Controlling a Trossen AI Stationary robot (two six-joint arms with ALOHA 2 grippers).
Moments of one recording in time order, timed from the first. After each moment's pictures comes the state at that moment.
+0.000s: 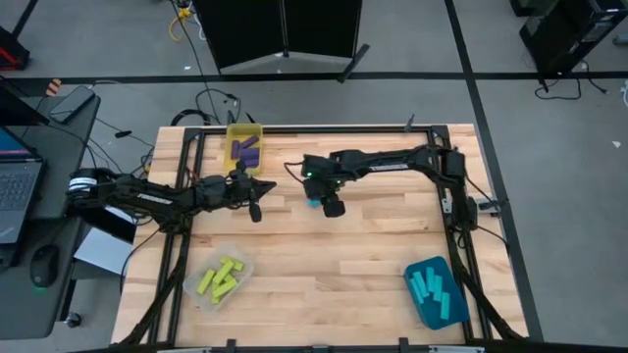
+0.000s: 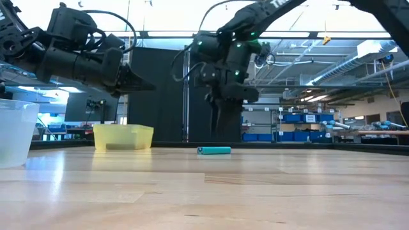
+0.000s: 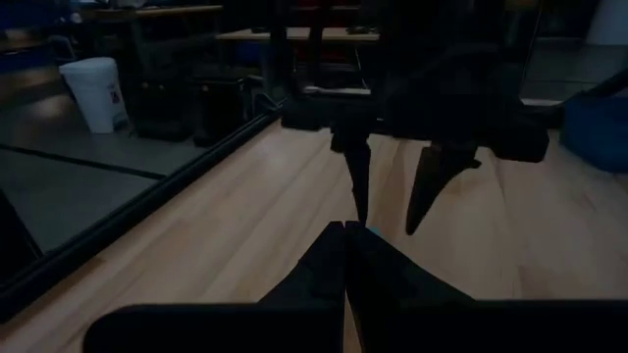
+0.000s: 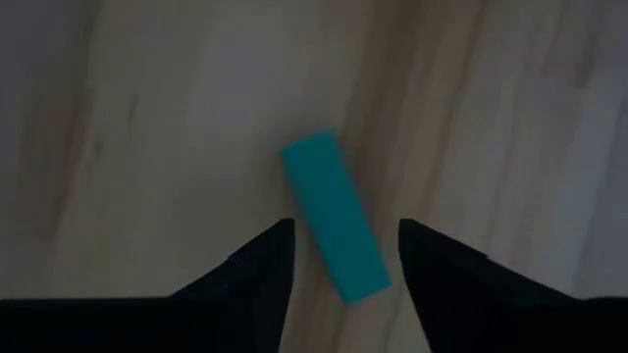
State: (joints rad) left arm 0.17 1.15 0.16 0.87 -0.19 -0.02; right arm -0.21 2.05 1.54 -0.72 -0.06 -0.44
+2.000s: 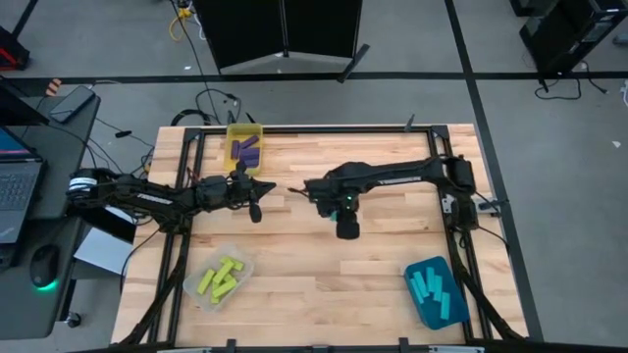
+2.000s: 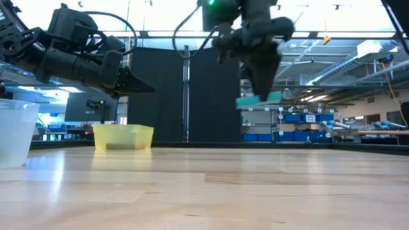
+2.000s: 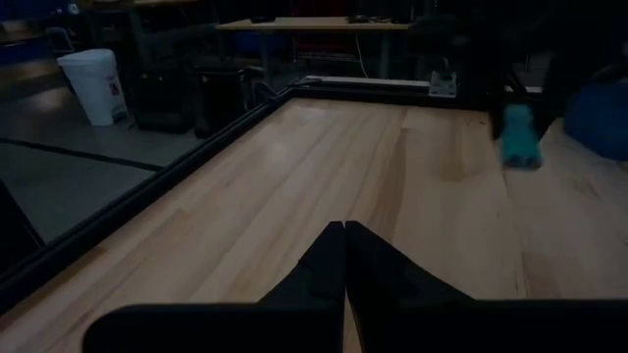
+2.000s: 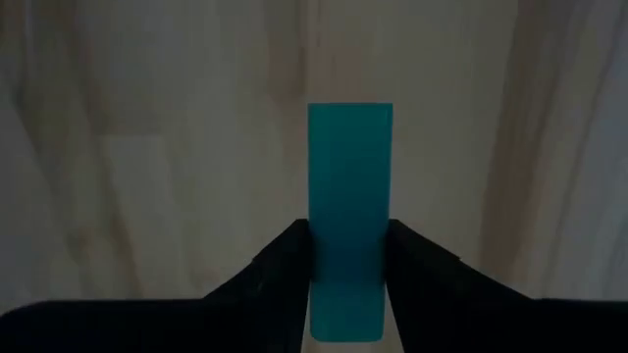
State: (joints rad) left arm 0.17 1.15 0.16 0.84 -0.19 -0.01; right arm -0.04 2.00 1.70 -1.26 -0.11 0.00
